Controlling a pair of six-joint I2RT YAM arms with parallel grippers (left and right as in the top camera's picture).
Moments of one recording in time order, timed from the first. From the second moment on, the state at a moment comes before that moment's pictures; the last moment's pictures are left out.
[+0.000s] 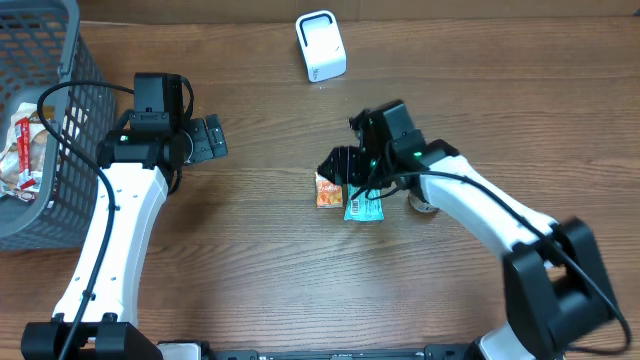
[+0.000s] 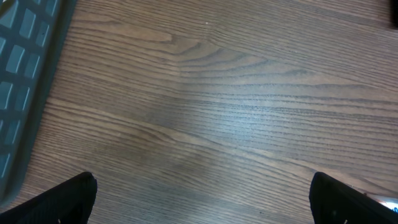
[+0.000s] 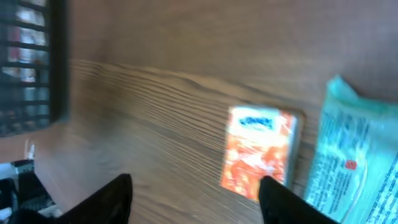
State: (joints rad) left arm -0.03 1.50 1.27 -0.81 -0.13 -0.27; right arm 0.45 1.72 1.14 -0.39 -0.49 0.53
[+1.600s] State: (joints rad) left arm -0.03 1.50 1.27 -0.81 -0.13 -0.27; right arm 0.45 1.65 1.14 -0.43 -0.42 0.51
